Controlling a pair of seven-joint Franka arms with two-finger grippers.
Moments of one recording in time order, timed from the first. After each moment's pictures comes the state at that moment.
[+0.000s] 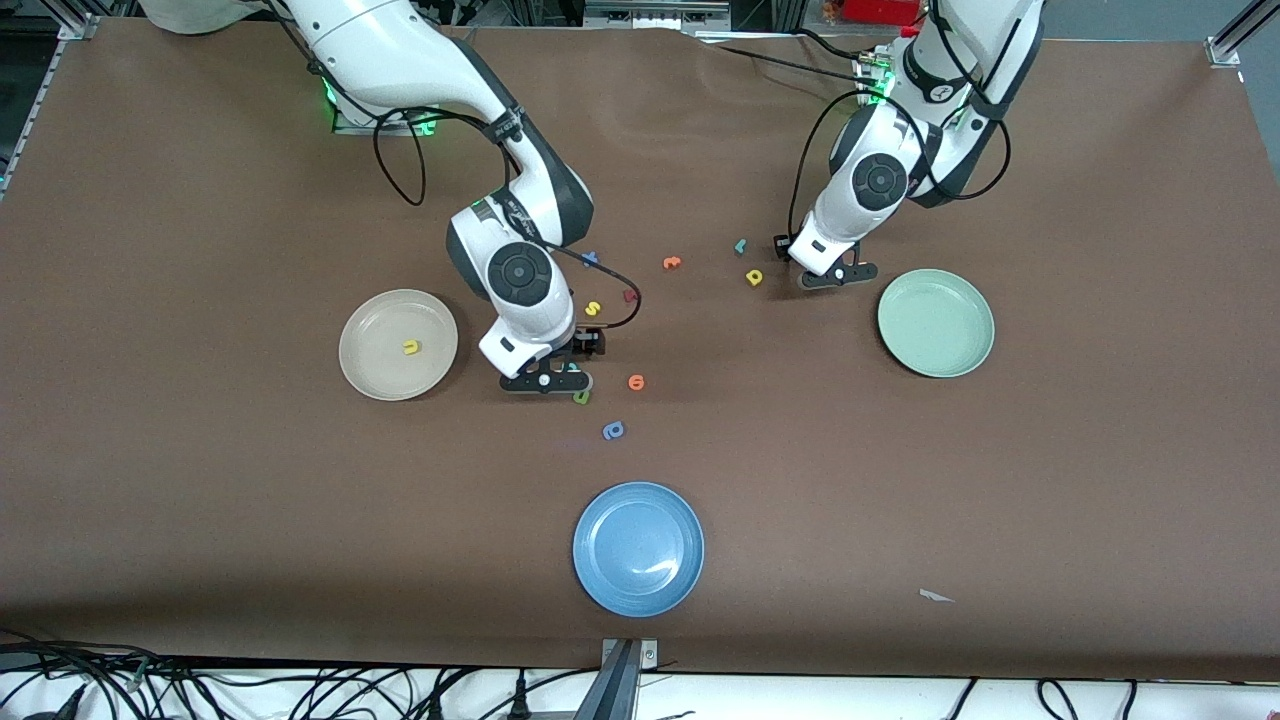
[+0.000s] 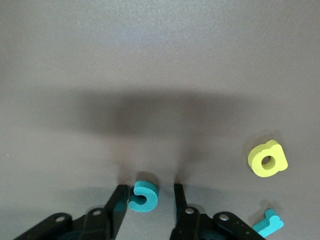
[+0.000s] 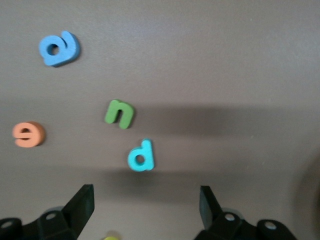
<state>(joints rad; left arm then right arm) -0.20 0.25 -0.36 -2.56 -0.20 2.63 -0.55 0.61 0.68 -0.01 -1.63 0.03 2.25 0.52</state>
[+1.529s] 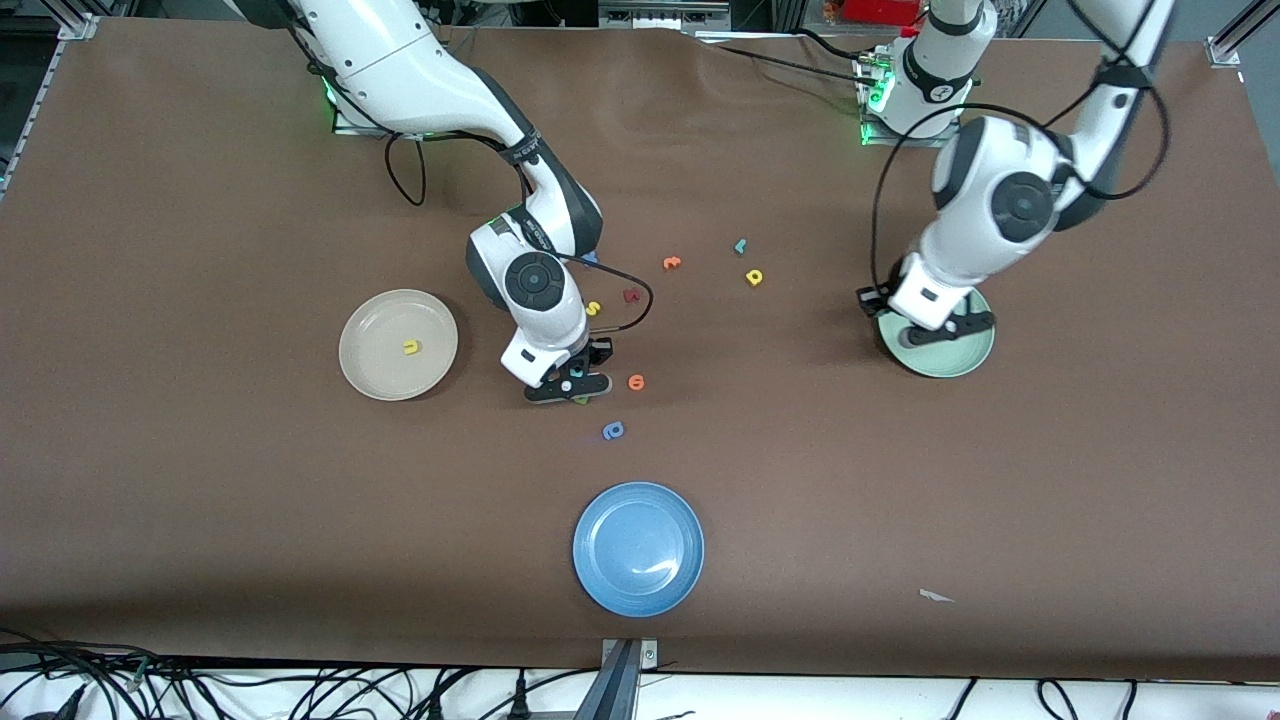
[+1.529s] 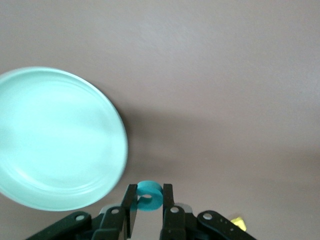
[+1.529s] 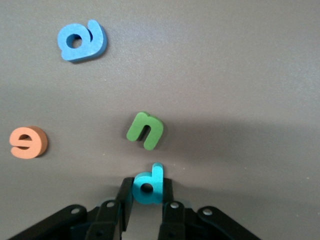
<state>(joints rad) 0.12 0.13 -0.34 -2.20 -0.08 2.20 -0.40 0.64 0.76 0.00 -1.62 0.02 2.39 0.47</state>
